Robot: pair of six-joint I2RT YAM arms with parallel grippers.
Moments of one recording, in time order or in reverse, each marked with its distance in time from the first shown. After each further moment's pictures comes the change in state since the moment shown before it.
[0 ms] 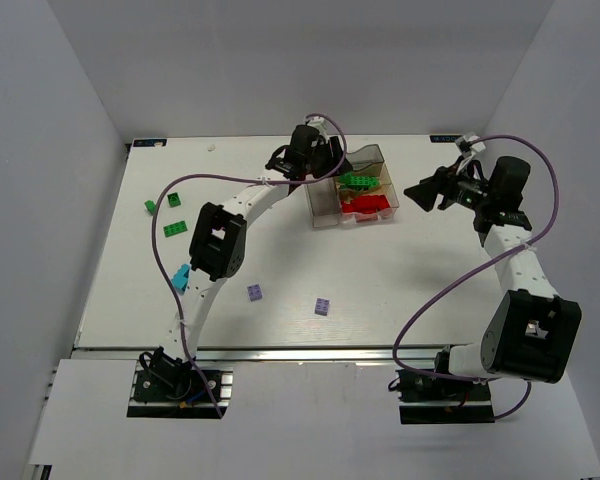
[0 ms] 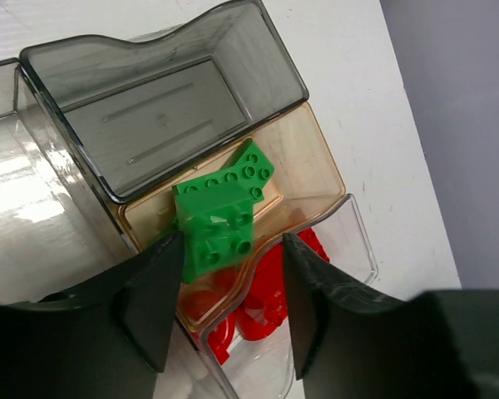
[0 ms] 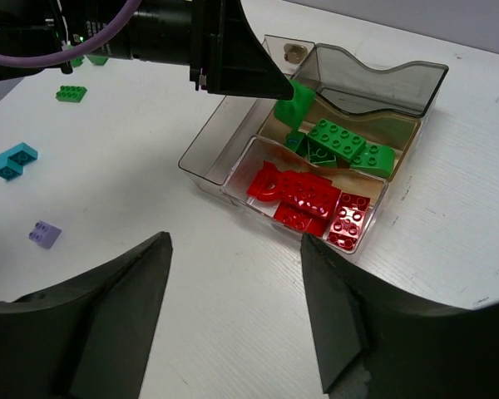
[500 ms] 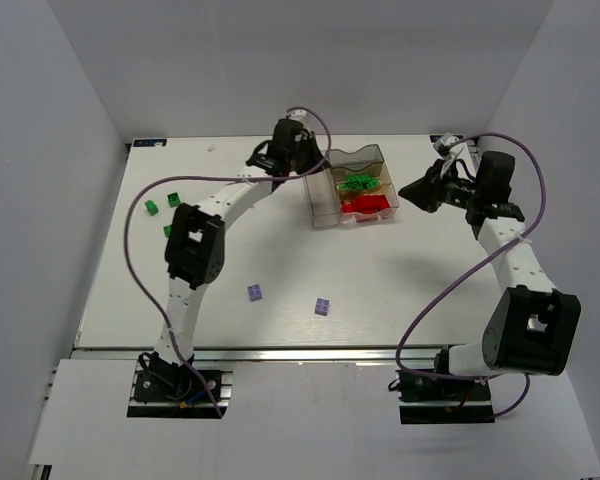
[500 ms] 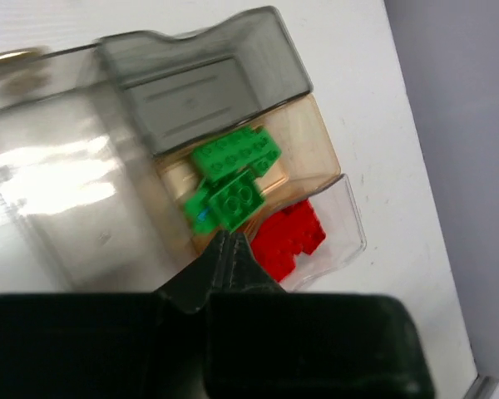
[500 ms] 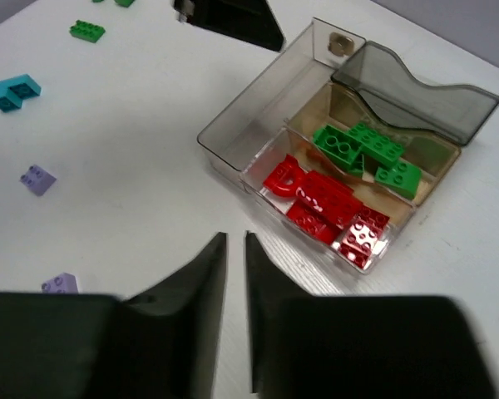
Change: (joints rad) left arm 0.025 -0.167 -0.164 -0.018 -0.044 -0.002; right arm 0.061 0.027 0.052 -0.137 -0.061 -0.236
